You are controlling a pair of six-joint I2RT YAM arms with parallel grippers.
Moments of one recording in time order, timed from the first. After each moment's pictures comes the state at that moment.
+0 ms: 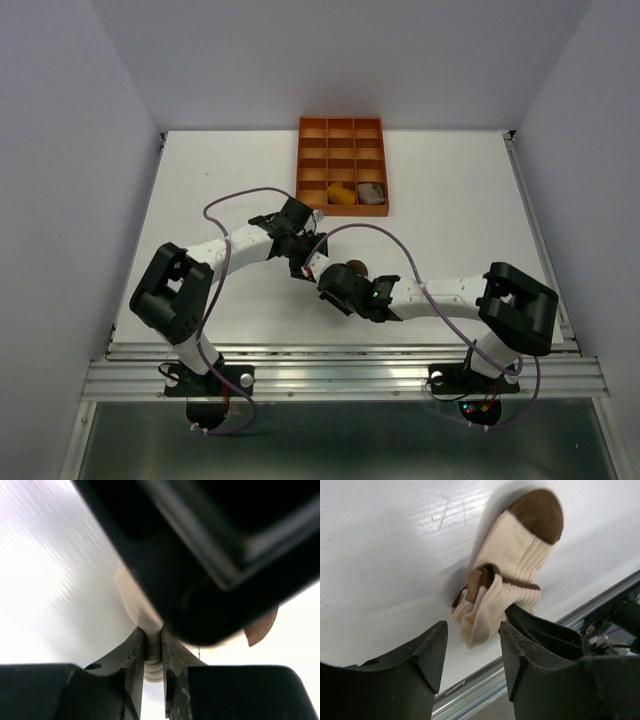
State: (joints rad) left arm -0.62 1.65 1.00 -0.47 0.38 -0.60; right arm 1.14 1.62 0.85 -0.16 0.33 0.04
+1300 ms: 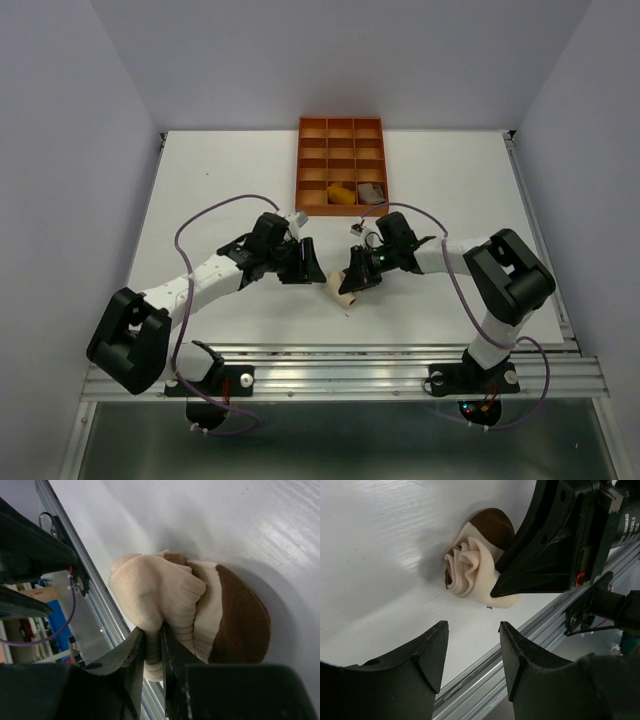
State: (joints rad) left arm -0.58 1.30 0.73 -0.26 0.38 -0.63; right arm 0.56 1.74 0.80 0.02 -0.77 0.48
